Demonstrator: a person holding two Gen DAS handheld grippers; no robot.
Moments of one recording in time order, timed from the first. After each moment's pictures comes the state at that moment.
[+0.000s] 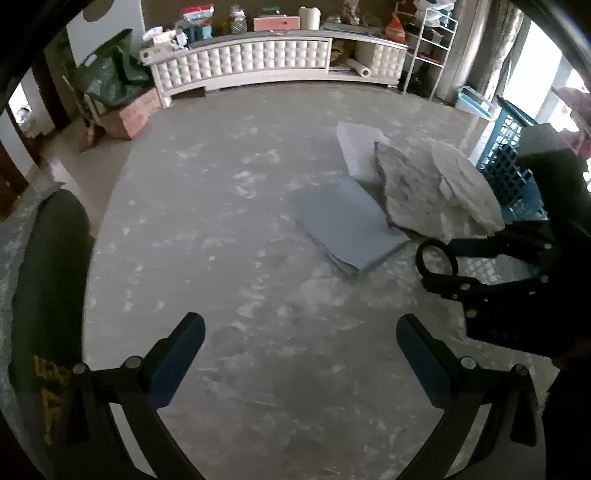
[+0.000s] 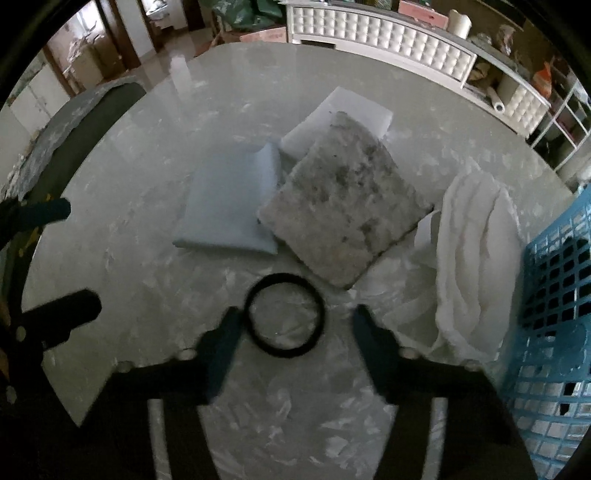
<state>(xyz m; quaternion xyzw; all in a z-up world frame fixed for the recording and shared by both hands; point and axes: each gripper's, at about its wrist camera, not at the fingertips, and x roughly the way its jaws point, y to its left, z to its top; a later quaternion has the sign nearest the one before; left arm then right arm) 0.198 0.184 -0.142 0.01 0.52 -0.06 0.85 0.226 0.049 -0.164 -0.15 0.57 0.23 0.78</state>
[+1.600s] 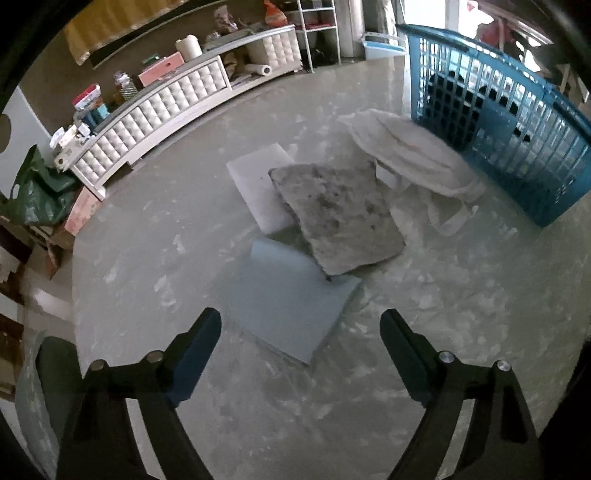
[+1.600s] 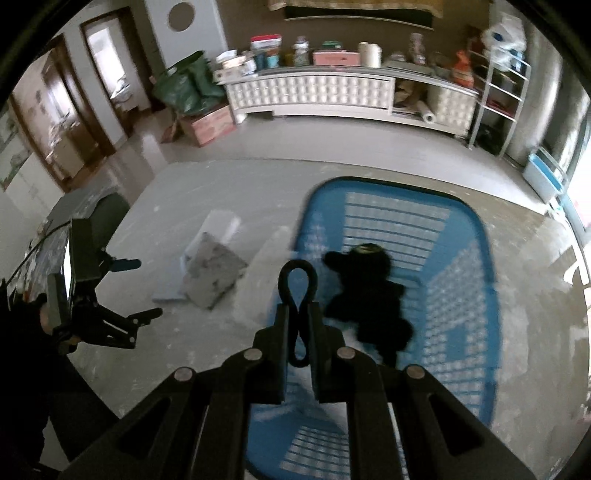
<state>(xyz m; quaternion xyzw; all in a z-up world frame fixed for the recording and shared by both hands) 0.249 0.111 -0.150 0.20 0.48 -0.19 0.83 0.212 -0.129 -0.027 -0.03 0.50 0.17 0.85</state>
